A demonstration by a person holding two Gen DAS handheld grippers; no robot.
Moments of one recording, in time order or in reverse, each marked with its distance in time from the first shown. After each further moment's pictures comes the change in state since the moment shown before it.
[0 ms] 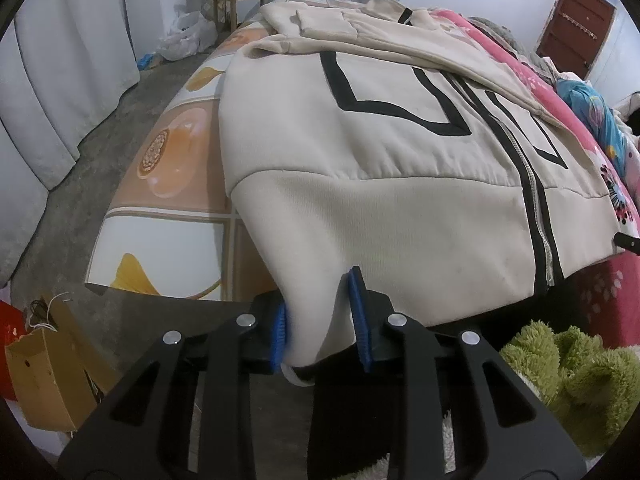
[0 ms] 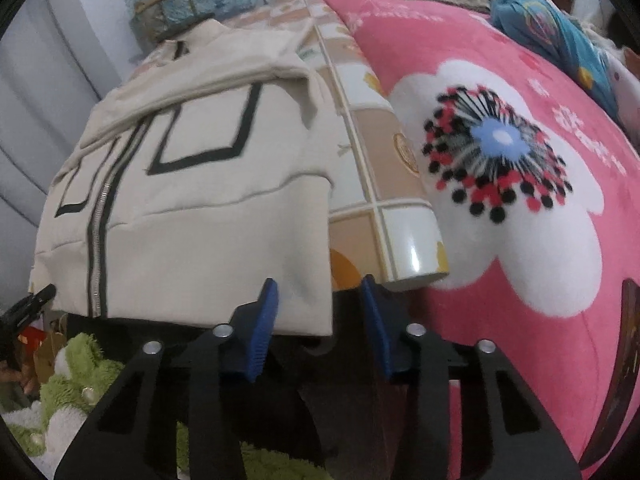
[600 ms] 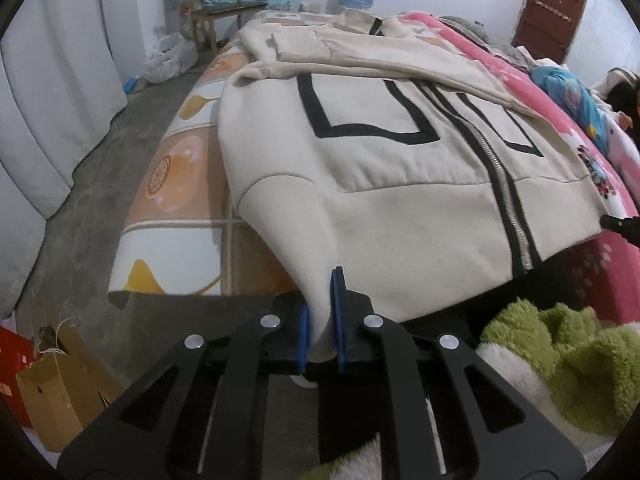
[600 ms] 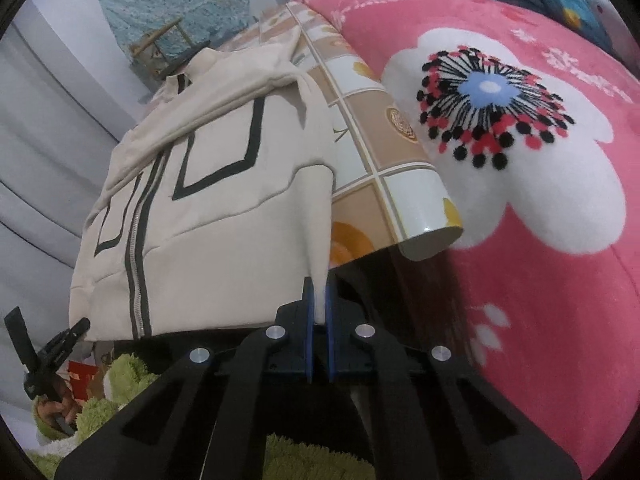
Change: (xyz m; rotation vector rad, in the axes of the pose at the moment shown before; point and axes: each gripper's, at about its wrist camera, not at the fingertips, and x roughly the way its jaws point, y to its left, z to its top) left arm -0.034 -0.008 -0.008 0.087 -0.032 -0.036; right arm -0.009 -0.014 -0.019 0.147 -0.038 0.166
